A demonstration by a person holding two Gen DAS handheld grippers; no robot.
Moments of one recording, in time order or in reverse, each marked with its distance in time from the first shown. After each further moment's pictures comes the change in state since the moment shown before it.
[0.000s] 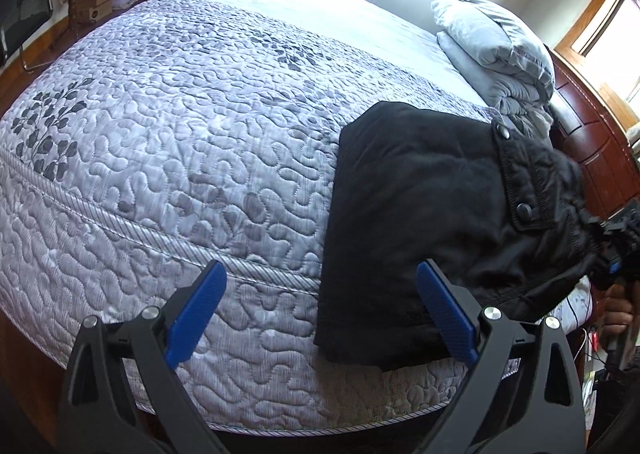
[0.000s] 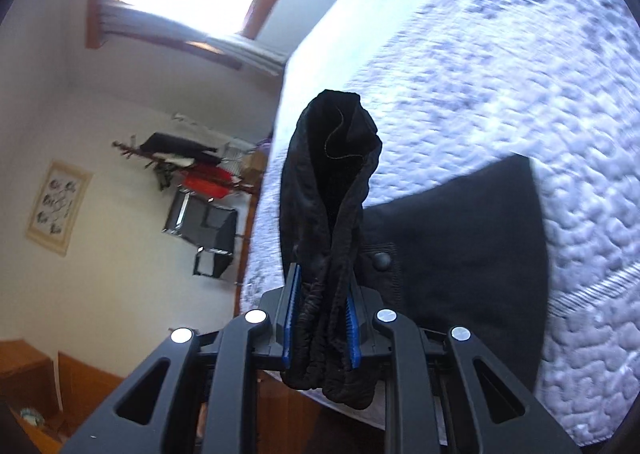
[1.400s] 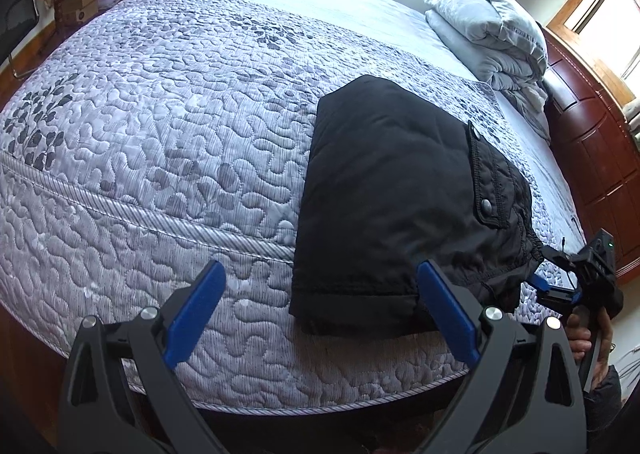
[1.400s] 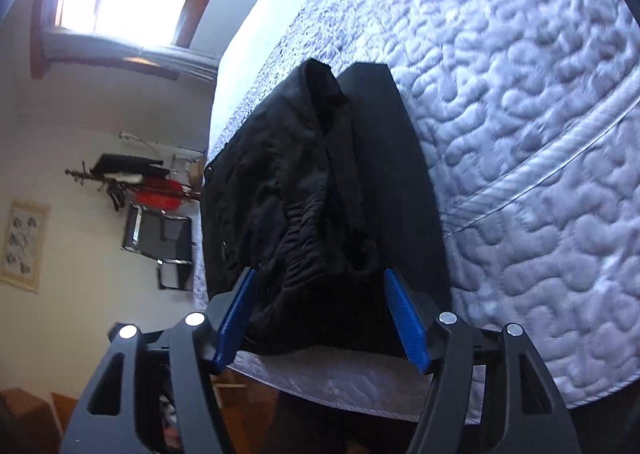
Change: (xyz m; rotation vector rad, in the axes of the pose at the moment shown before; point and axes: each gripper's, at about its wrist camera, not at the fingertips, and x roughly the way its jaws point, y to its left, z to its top) left arm 0.003 -0.025 -0.021 0.043 0.055 -0.005; right arm -0.015 -0.103 -0.074 0.172 0.022 -0.090
